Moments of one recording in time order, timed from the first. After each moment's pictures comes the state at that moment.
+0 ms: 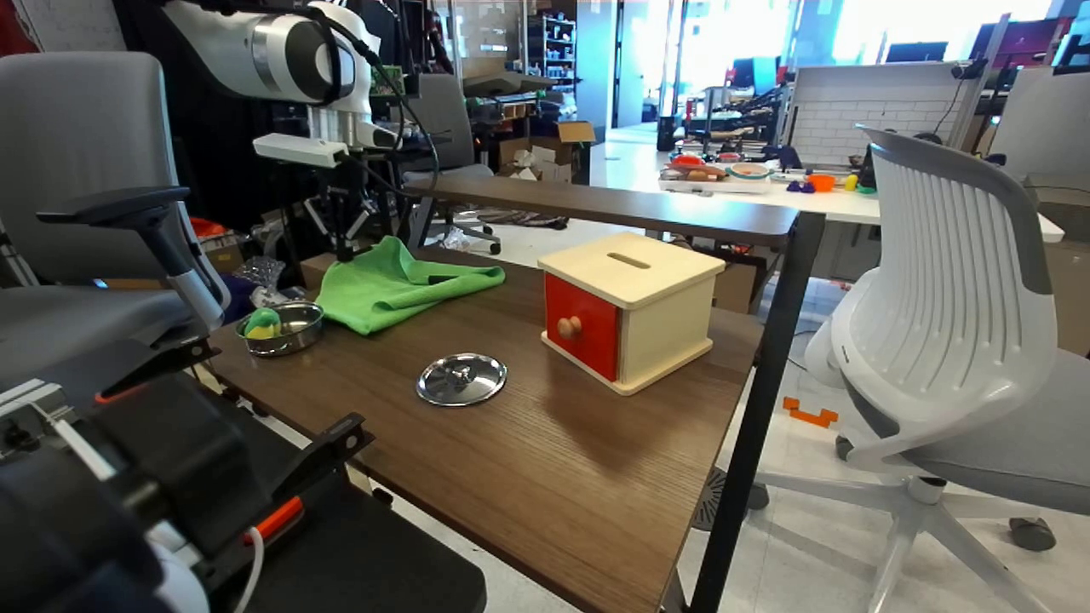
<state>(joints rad) 0.27 0.82 0.12 -1.56 -0.01 2.22 0.13</state>
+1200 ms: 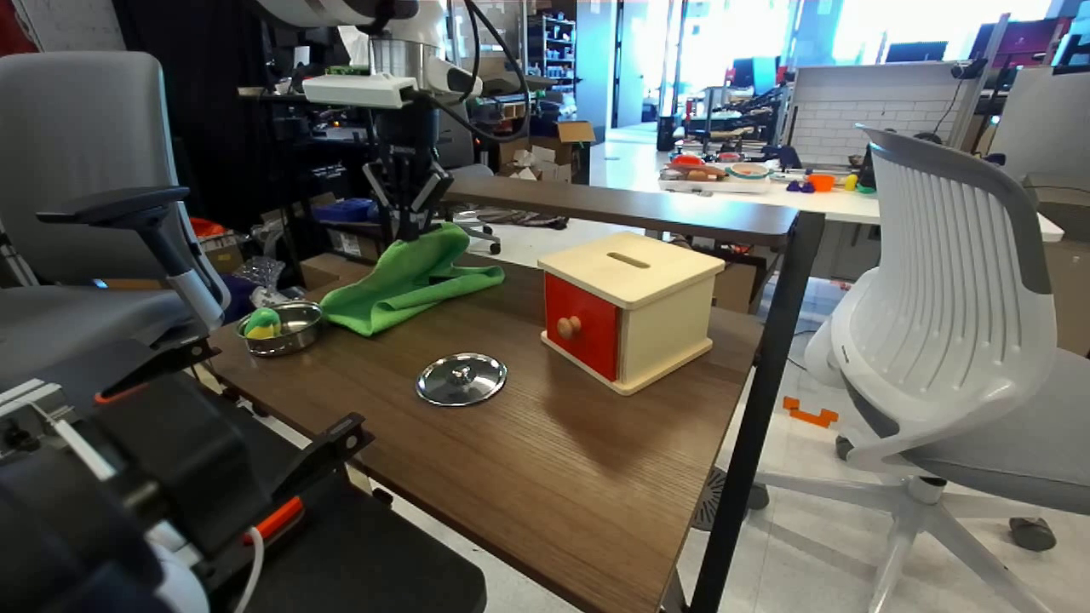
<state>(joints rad) 0.06 0.55 0.05 -1.83 -0.01 2.22 -0.03</state>
